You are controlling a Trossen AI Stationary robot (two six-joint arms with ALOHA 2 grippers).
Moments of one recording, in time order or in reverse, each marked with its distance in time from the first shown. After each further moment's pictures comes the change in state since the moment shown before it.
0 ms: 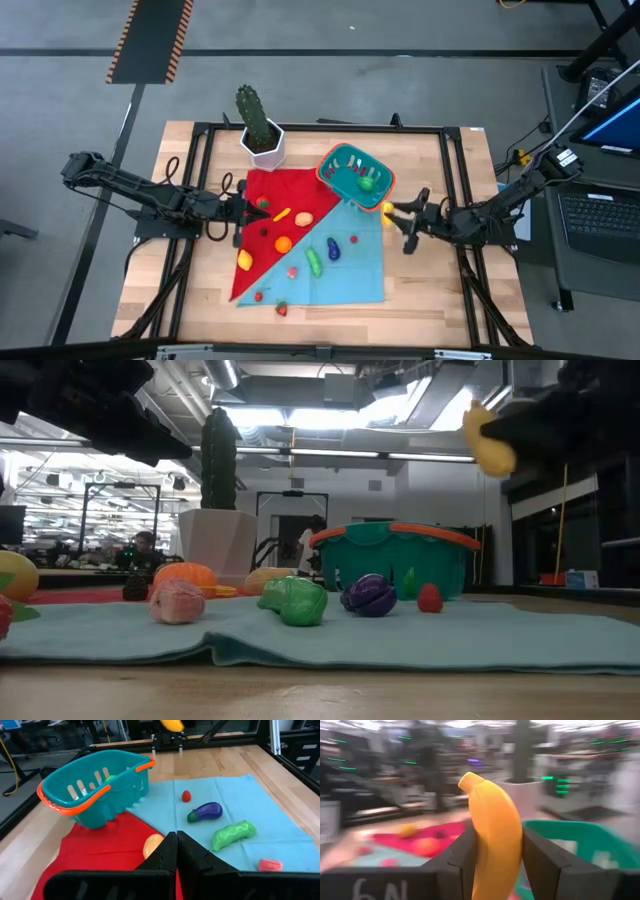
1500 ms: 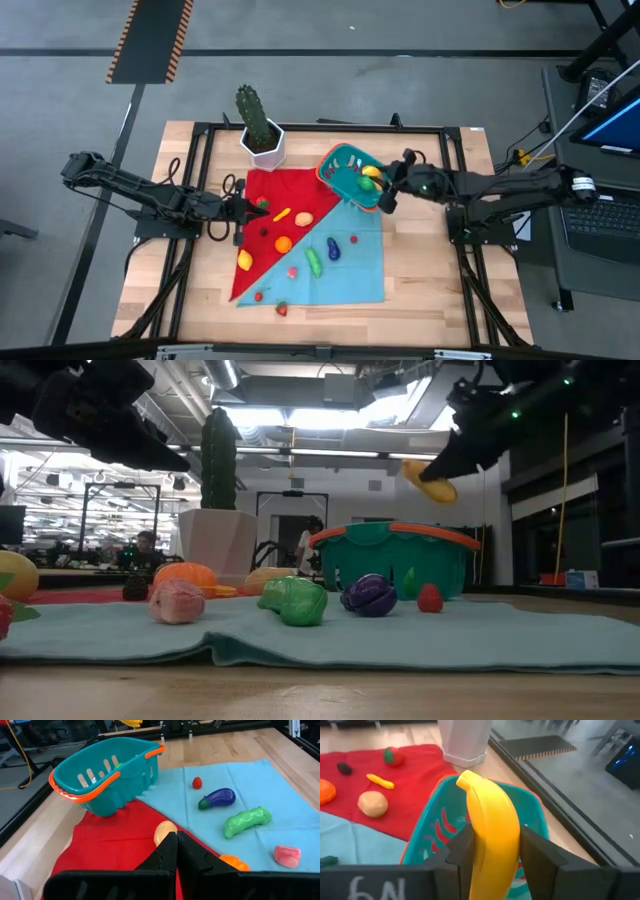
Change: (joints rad) left arm 0.000 0.000 0.000 -0.062 -0.047 0.009; right arm -0.645 0.024 0.483 -1.007 -0.508 0.008
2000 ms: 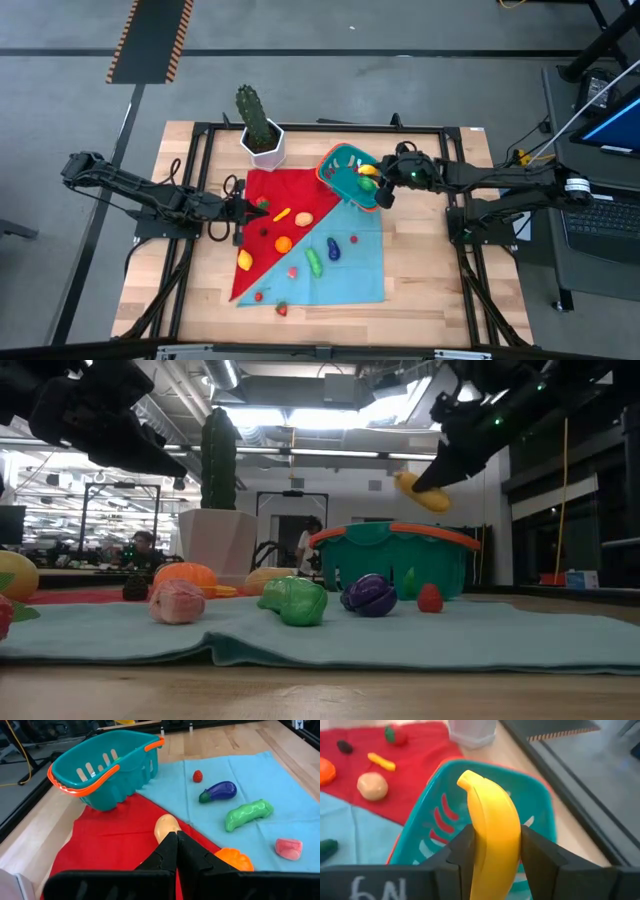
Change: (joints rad) left arm 0.000 0.000 0.000 -0.030 0.000 -0.003; right arm -0.116 0.097 0.083 -0.088 -0.174 -0.050
